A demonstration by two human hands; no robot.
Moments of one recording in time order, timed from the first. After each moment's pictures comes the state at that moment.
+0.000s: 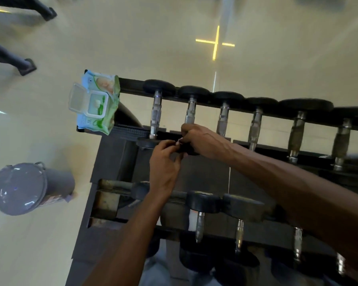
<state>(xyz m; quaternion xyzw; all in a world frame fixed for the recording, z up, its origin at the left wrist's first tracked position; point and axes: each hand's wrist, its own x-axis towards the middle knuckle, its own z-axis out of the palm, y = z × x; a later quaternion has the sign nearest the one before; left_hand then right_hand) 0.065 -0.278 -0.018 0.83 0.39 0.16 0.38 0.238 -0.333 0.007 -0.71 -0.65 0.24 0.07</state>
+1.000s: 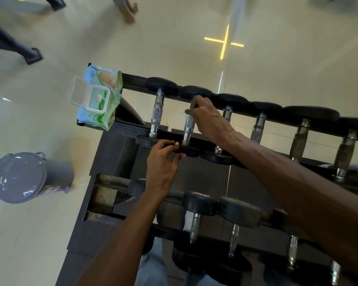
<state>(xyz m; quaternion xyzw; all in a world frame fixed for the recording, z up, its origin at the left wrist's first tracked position) 0.068 -0.280 -0.018 0.81 0.40 0.19 0.38 0.276 -0.310 0.015 -0.77 -0.61 0.12 0.17</state>
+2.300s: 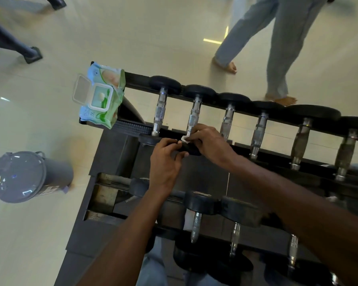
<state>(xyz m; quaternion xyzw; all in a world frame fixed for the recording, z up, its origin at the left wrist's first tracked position) 0.068 -0.278 -0.021 0.81 0.40 0.20 0.39 0.235 -0.350 -0.005 -0.76 -0.58 0.20 0.21</state>
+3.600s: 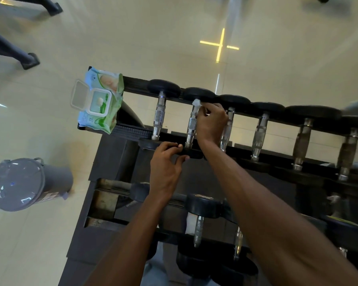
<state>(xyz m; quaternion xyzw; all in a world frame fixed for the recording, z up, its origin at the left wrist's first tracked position) 0.065 -0.277 -0.021 0.81 0.39 0.19 0.40 0.231 -0.280 0.000 -0.87 -0.13 0.01 0.47</state>
